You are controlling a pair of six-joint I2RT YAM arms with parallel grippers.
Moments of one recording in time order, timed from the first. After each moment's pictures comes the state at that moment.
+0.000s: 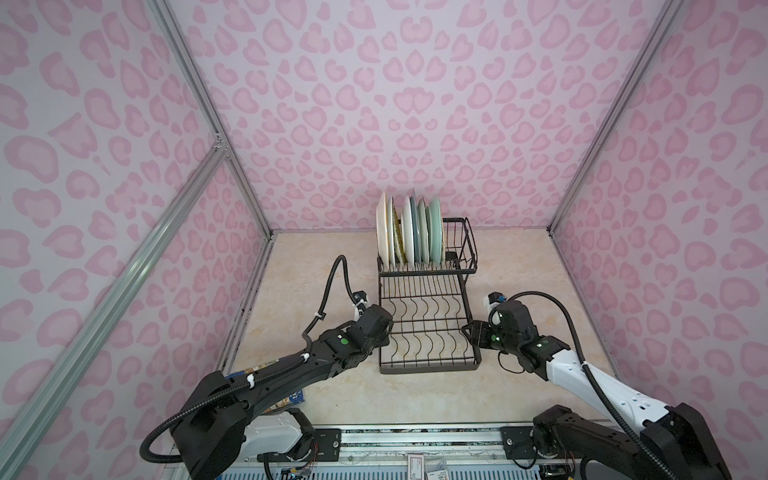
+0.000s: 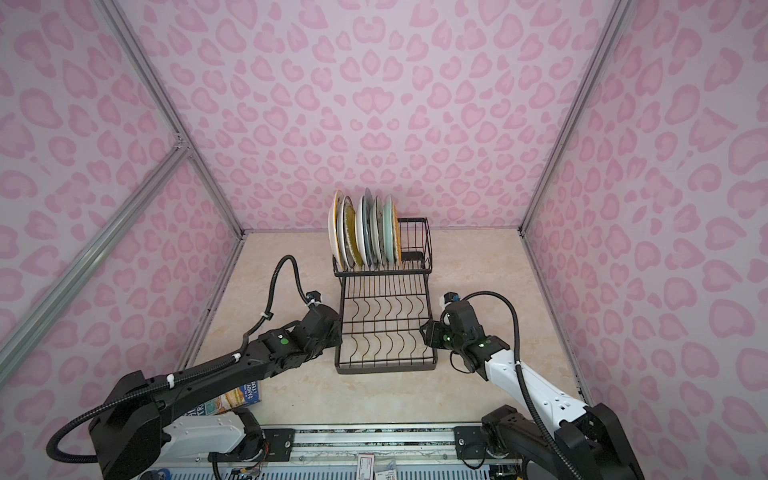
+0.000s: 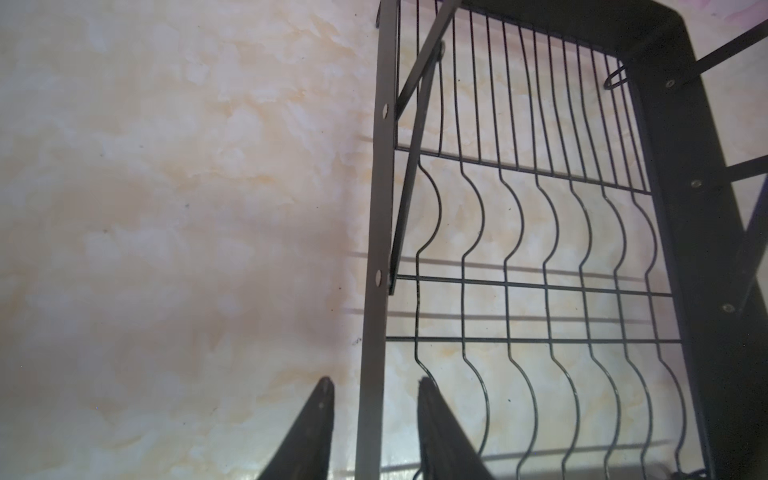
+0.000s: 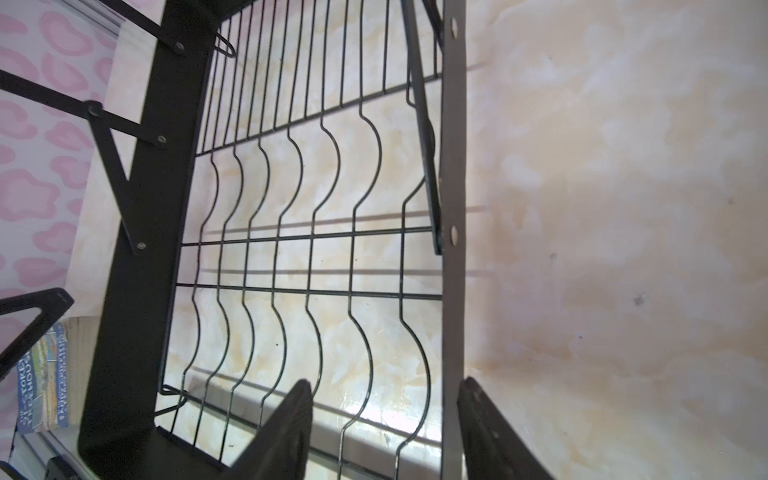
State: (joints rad) left arm -0.81 1.22 0.73 -0.40 -0.39 -0.84; right arm 0.43 1.05 0.52 -0.24 -0.16 0.57
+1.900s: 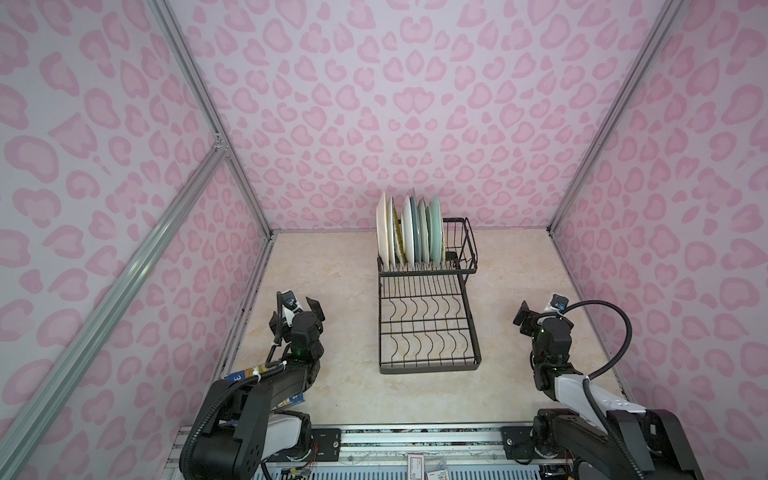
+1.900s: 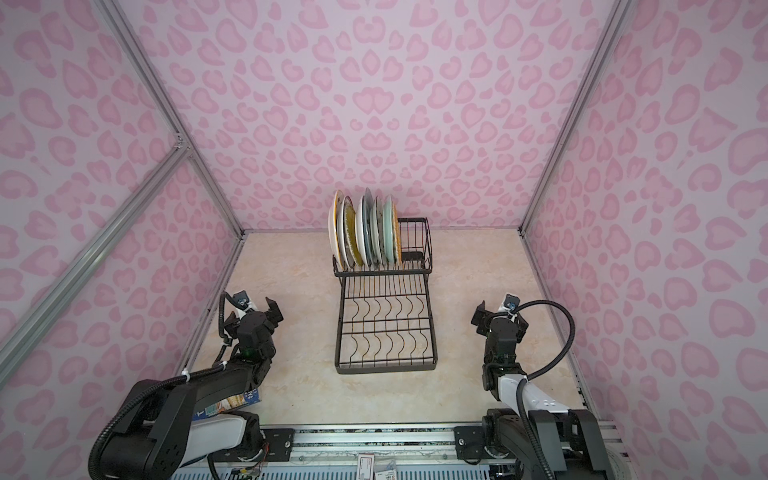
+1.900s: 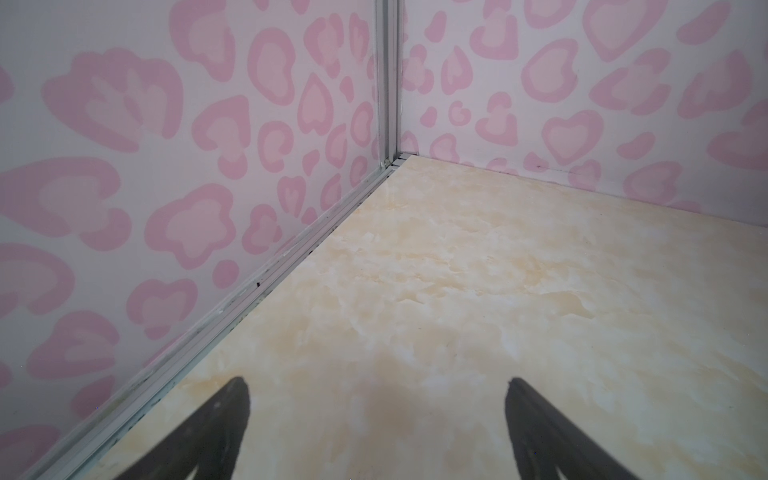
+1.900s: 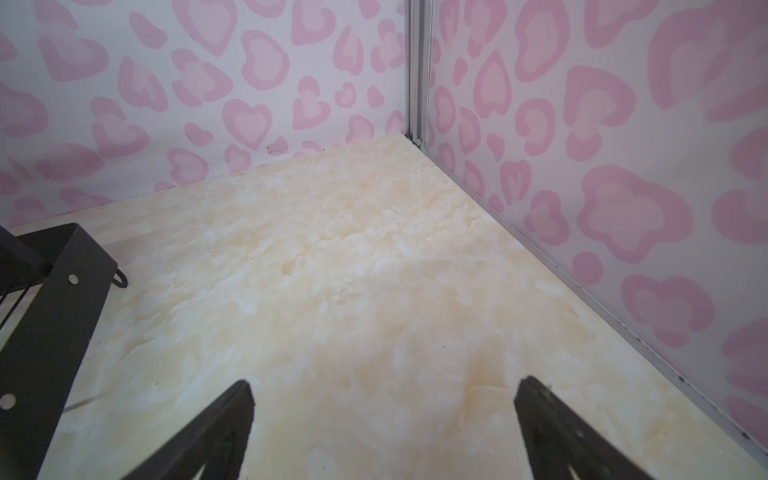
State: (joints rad) left arm -0.17 1.28 0.24 0.77 -0.67 -0.14; right arm 0.01 1.12 0.15 0.68 0.34 0.18
